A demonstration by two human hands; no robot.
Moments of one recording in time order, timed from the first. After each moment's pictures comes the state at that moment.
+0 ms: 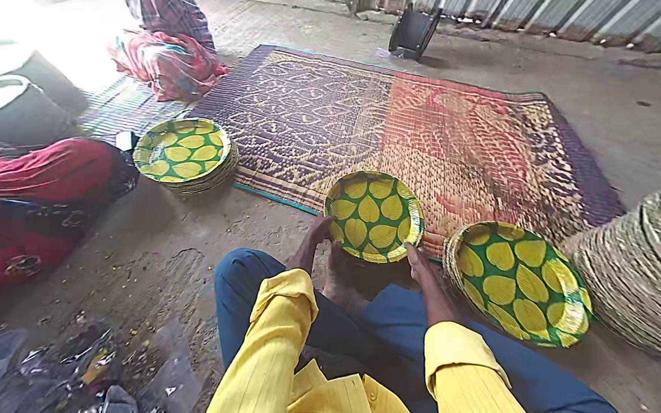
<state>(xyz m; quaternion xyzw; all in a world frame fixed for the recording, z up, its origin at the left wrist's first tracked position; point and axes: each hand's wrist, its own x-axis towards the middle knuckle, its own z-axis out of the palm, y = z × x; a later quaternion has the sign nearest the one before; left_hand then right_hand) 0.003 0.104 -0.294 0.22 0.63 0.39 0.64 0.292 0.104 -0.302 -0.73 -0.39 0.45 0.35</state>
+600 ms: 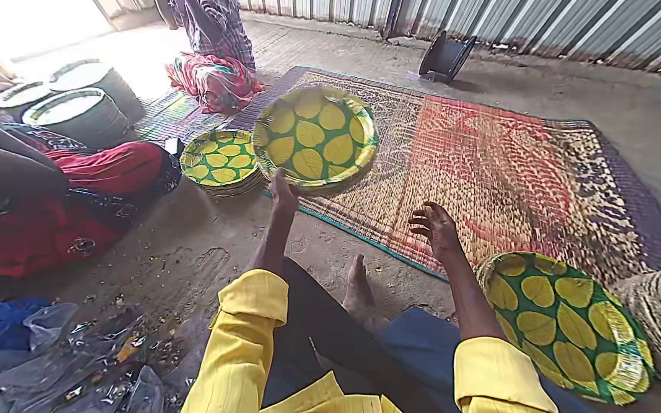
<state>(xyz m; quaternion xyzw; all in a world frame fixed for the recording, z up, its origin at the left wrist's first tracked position) -0.136 0.077 -0.143 0.02 0.50 0.79 0.36 0.221 0.142 -0.173 -0.48 -0.54 0.54 0.43</state>
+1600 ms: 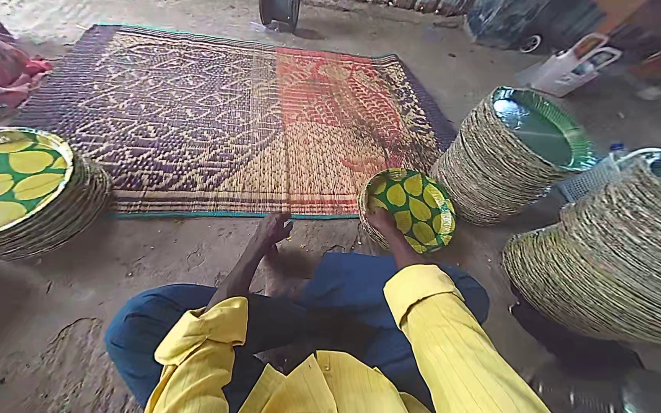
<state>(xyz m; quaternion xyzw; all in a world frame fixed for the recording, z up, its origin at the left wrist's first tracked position) 0.062 0.106 -0.286 0.79 0.53 0.08 0.30 0.414 0.103 -0.249 -0.81 -0.54 0.24 0.01</state>
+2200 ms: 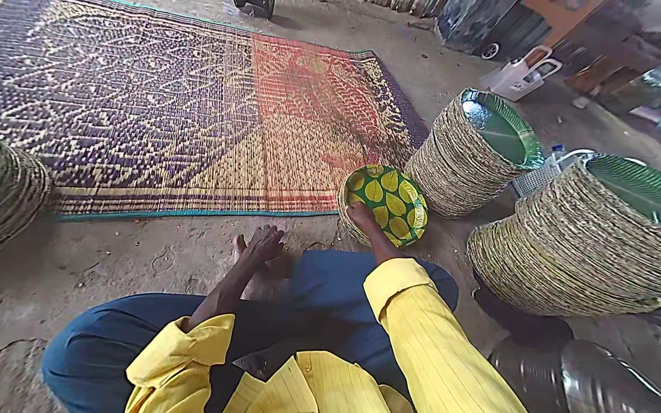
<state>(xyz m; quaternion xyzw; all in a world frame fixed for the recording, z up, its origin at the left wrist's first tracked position) 0.104 0.074 -0.299 0.83 0.47 -0.08 0.30 0.415 0.109 -0.248 -0.81 -0.53 0.24 -0.02</state>
